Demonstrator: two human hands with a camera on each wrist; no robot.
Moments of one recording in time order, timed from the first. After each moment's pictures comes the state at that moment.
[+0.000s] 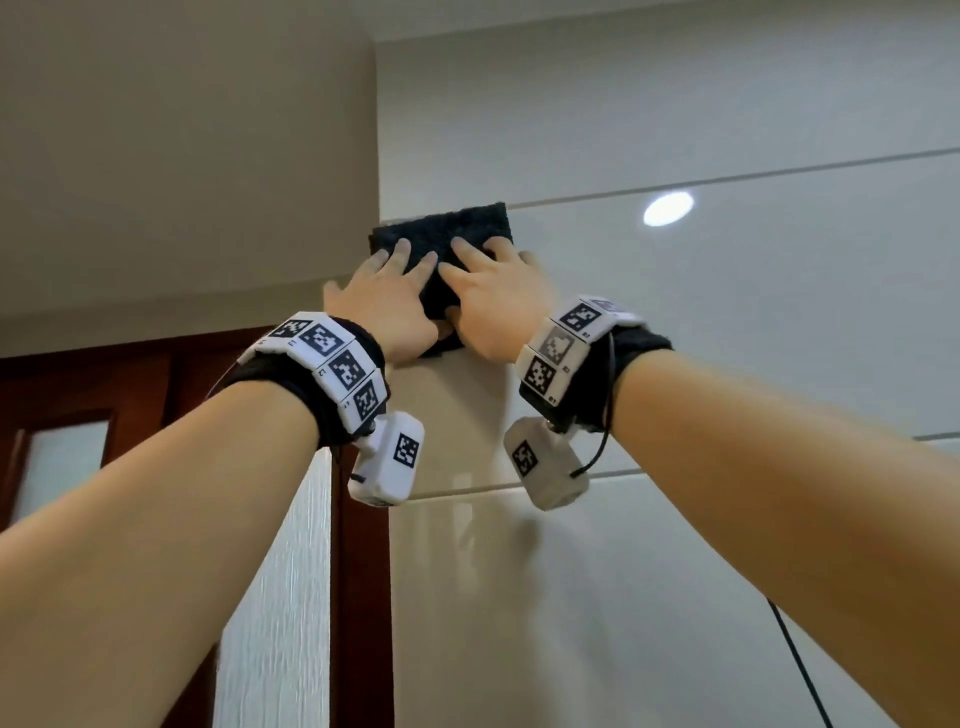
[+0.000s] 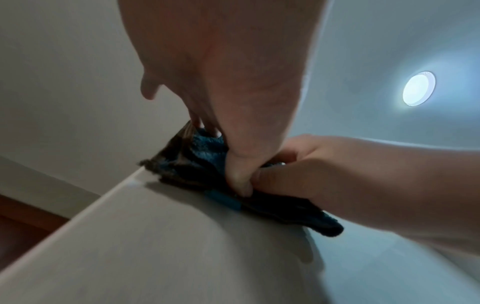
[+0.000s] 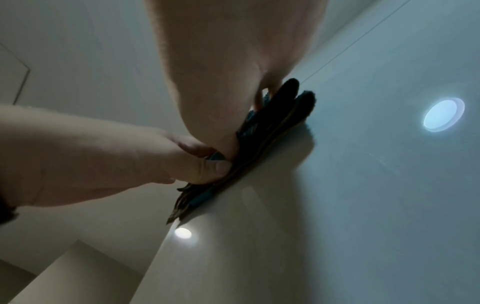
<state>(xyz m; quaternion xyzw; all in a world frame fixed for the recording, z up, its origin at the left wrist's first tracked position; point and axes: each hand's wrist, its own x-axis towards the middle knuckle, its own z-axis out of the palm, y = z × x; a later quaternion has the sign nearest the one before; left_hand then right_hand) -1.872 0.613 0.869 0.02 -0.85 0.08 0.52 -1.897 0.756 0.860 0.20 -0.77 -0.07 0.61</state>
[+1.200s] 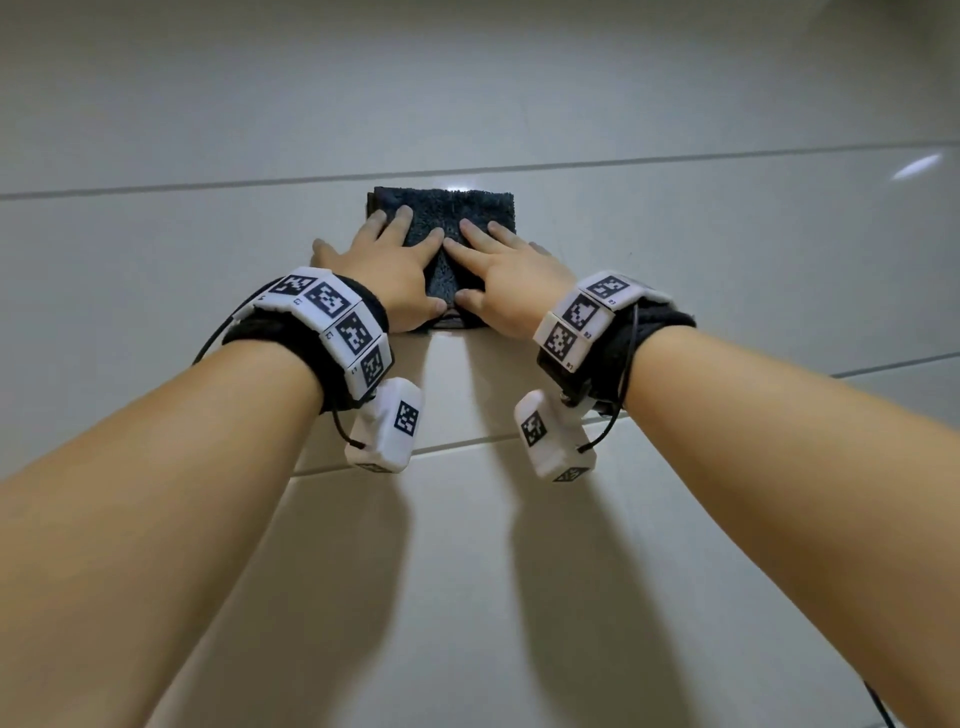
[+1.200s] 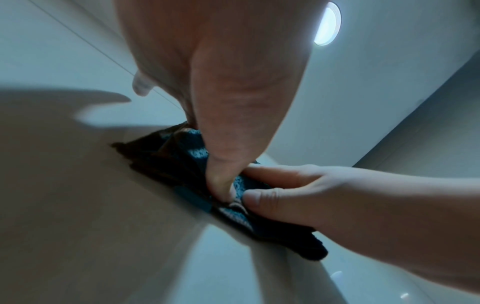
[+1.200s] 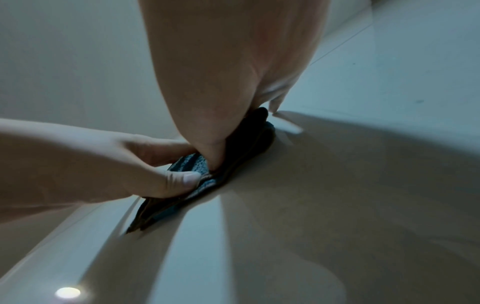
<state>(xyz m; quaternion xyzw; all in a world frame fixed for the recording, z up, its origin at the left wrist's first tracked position) -1.926 0.998 0.859 -0.04 -0.86 0.14 0.50 -1.949 1.156 0.837 0.16 -0.84 0.01 0.52</state>
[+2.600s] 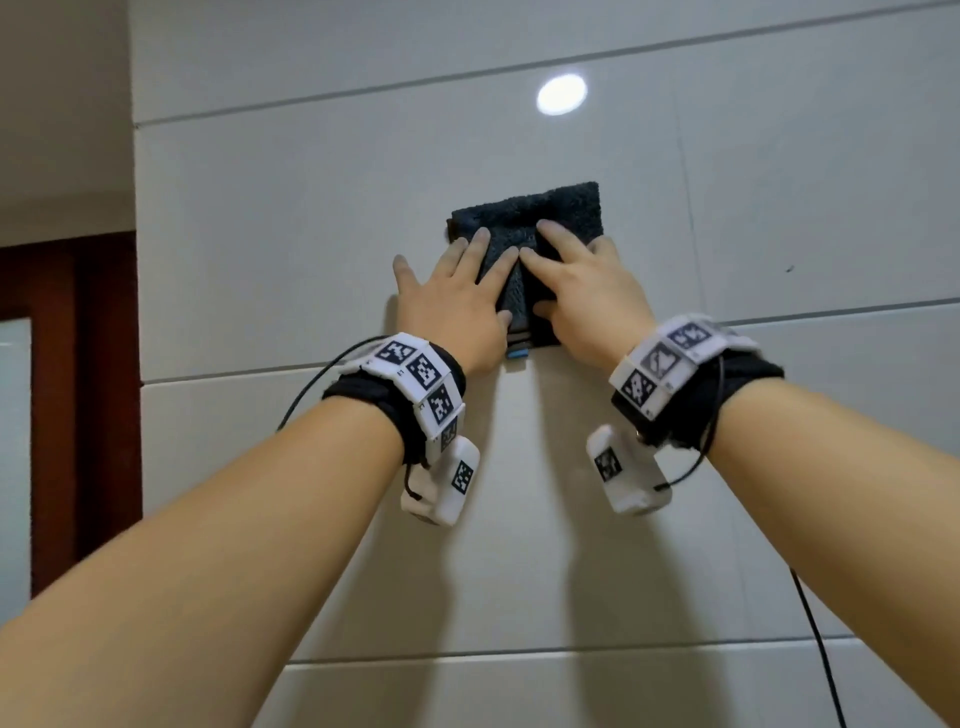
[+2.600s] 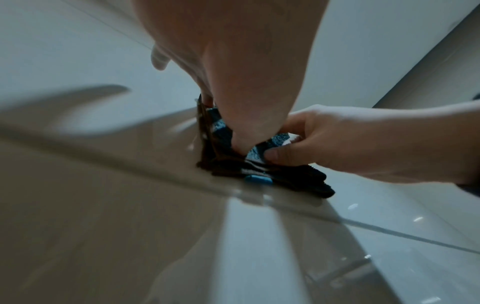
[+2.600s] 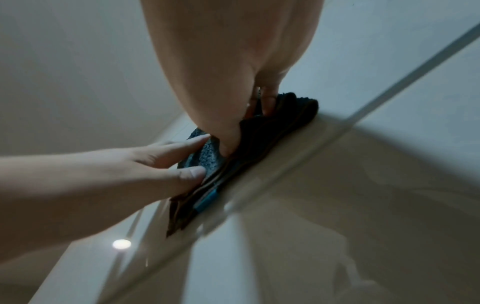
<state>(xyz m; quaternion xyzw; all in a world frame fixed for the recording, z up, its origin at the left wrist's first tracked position) -1.906 0.957 0.732 0.00 -0.85 0.18 0.49 -1.944 1.114 0.729 0.22 -0.80 0.06 0.56</state>
